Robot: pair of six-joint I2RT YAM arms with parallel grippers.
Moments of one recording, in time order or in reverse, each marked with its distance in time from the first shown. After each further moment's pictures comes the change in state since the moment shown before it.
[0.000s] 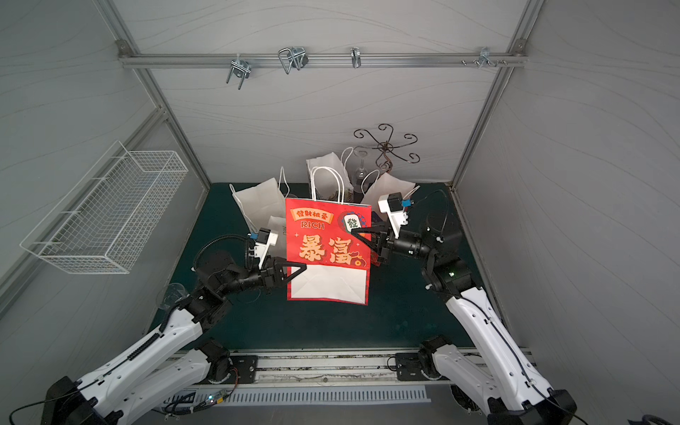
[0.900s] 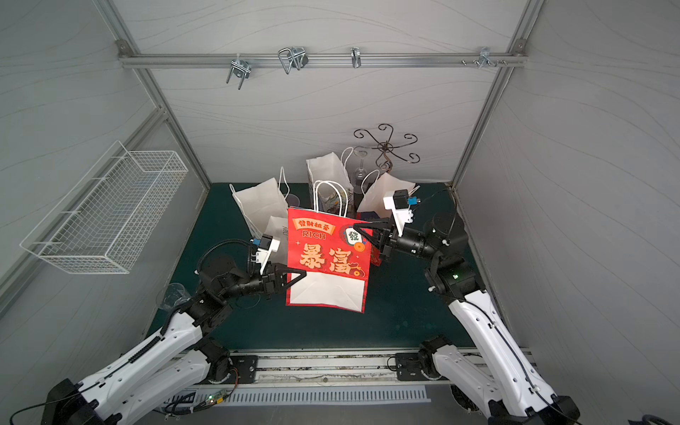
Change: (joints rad) left arm 0.000 -0.025 -0.051 -0.038 0.005 0.026; right arm -0.002 -0.027 0.023 0.030 0.041 0.005
